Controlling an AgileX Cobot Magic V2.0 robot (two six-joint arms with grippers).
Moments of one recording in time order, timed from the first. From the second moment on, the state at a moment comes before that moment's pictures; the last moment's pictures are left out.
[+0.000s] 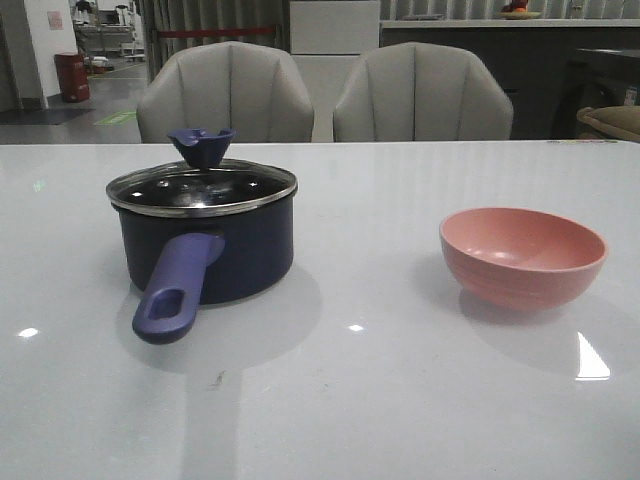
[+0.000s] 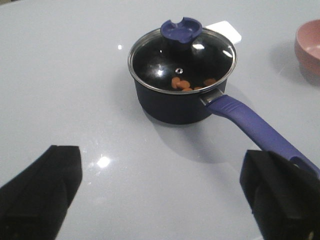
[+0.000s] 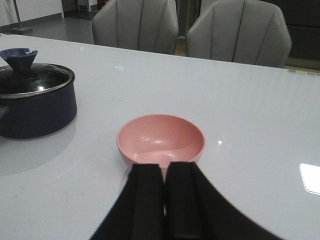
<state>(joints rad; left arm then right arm) -0.37 0.55 -0.58 0.00 0.58 0.04 0.25 0.12 -0.10 0.21 0.17 -0.19</state>
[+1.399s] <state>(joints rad) -0.25 0.15 -0.18 -0.03 0.26 0.04 0.25 0.12 -0.10 0.21 0.17 -0.19</state>
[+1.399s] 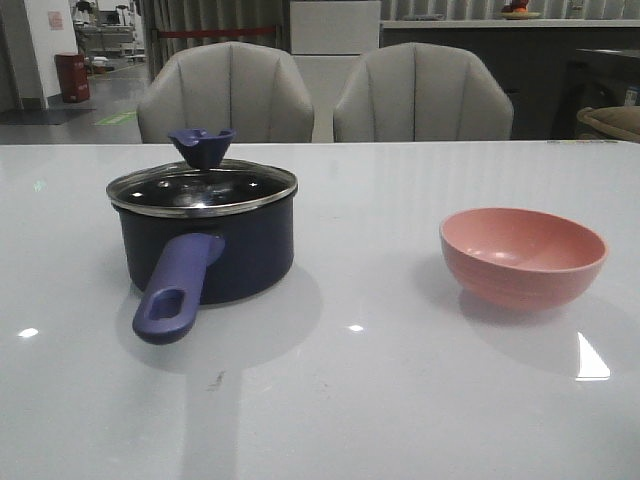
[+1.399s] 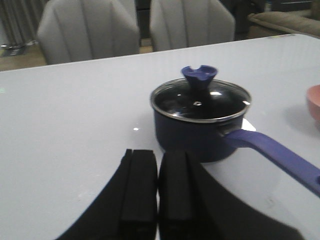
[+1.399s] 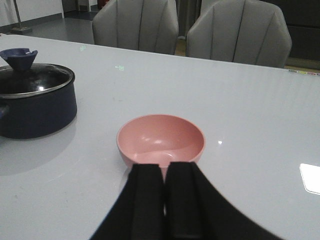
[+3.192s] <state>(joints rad) 0.04 0.00 0.00 -0.03 0.06 -0.02 0.16 0.09 -0.07 0.08 0.11 -0.09</state>
